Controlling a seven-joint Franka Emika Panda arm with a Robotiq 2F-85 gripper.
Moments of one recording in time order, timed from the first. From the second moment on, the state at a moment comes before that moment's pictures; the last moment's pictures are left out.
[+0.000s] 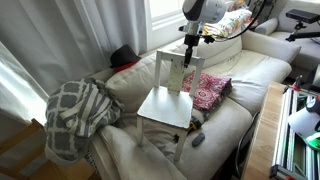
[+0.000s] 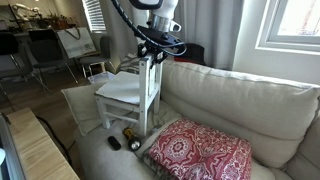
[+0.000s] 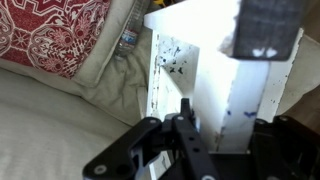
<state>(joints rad) -0.20 0.40 0.06 -2.07 0.46 2.33 -0.97</state>
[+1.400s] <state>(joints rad) -0.08 0.23 0.12 -2.07 0.11 2.26 -1.14</state>
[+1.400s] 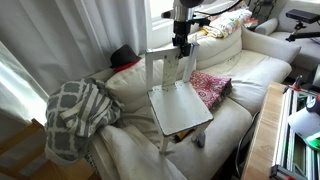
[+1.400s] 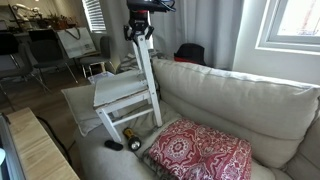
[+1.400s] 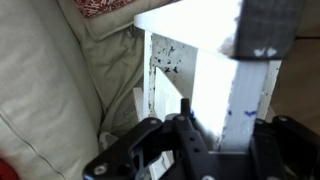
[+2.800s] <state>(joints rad) 0.00 0.28 0.15 -2.06 0.07 2.45 -1.31</state>
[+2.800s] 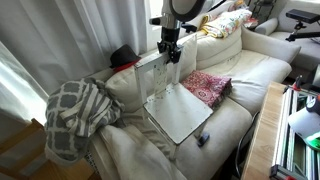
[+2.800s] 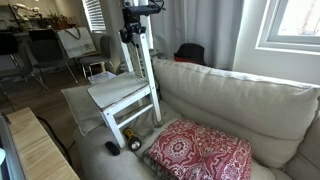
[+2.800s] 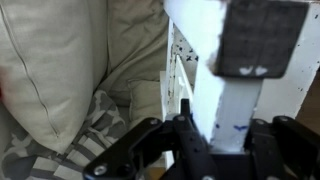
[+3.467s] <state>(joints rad) -0.01 0.35 0.19 -2.05 0.14 2.61 -1.33</state>
